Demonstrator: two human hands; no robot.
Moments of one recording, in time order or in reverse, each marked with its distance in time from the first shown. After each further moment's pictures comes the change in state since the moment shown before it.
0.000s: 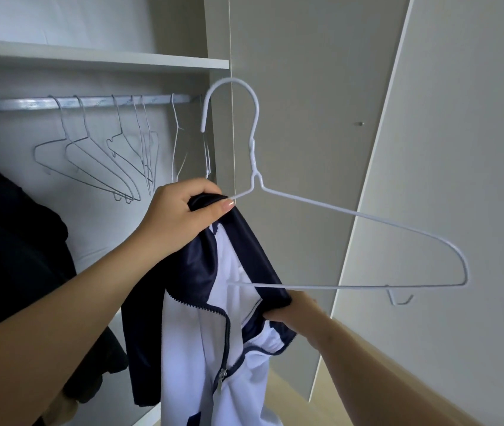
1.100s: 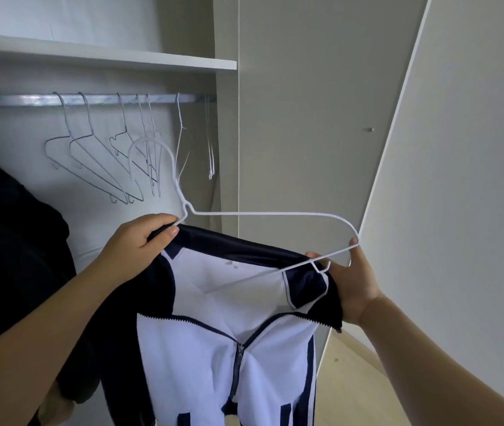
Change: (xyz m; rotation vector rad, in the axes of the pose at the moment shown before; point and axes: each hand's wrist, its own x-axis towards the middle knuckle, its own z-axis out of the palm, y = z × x) left_hand -0.030 -0.084 -0.043 0.319 -0.041 -0.097; right_hand 0.008 0.000 -0.078 1.300 -0.204 0.056
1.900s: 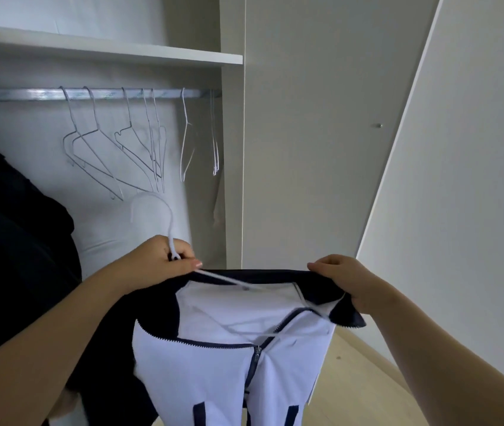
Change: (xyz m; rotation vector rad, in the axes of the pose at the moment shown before) left_hand -0.005 0.004 0.012 -0.155 -0.433 -0.220; right_hand 0.004 -0.004 0.012 -0.802 0.231 -0.163
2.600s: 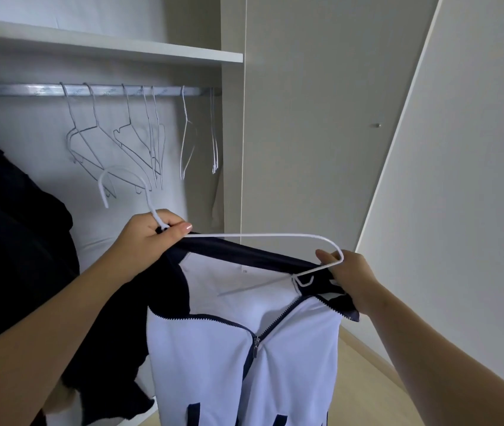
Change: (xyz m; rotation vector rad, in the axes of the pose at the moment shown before) left_hand -0.003 0.012 -0.003 -0.178 0.374 0.182; right_hand 0.010 0.009 -0.006 -0.139 0.225 -0.105
